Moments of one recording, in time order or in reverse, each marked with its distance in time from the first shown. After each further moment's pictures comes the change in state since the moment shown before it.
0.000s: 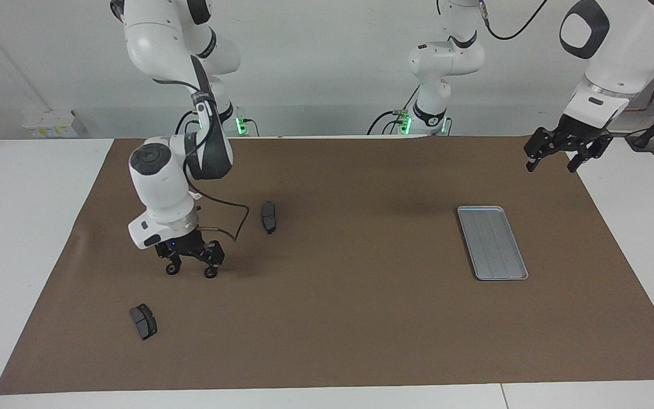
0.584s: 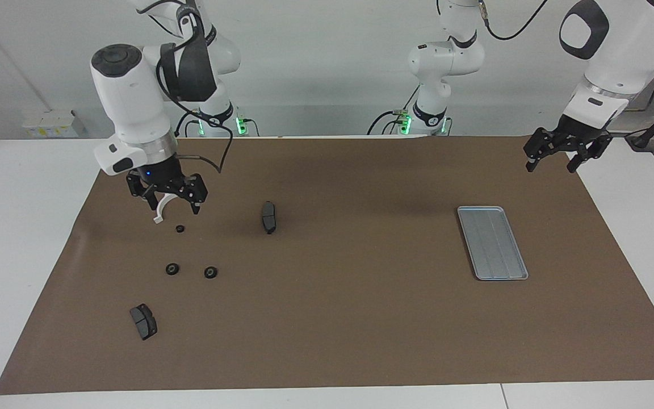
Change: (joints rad) left arm 0.000 0.000 0.000 -0.003 0.000 0.000 0.000; right arm 0.000 -0.264 0.004 0.060 0.001 -0.395 -0.079
